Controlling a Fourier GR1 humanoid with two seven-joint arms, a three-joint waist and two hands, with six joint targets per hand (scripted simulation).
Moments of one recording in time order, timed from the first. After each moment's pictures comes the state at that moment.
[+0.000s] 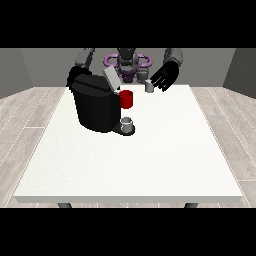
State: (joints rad) left arm -0.91 0.41 0.07 -0.71 -0.62 -0.12 -0.19; right arm -0.27 -0.03 -0.05 -1.28 -0.05 -0.12 -0.08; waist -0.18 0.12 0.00
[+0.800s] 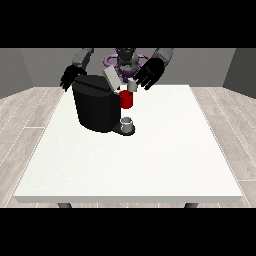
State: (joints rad) left arm -1.11 0.46 0.13 -0.68 -0.62 -0.13 -0.12; right arm -0.33 -0.05 -0.03 -1.35 -0.02 -0.13 -0.06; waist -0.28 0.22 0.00
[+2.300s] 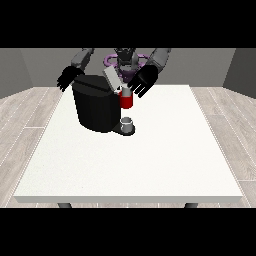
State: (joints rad) left arm -1.16 0.44 0.13 -0.62 -0.66 -0.14 -0.13; right arm -0.33 -0.04 -0.05 -1.39 -0.04 -0.15 -0.05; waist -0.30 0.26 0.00
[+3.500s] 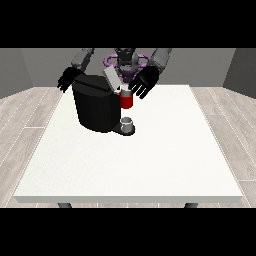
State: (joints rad) left arm -1.17 0.44 0.12 -0.61 -0.70 -0.15 -0.15; right arm -0.32 -0.04 -0.05 -1.39 -0.04 -0.17 -0.05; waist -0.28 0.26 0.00
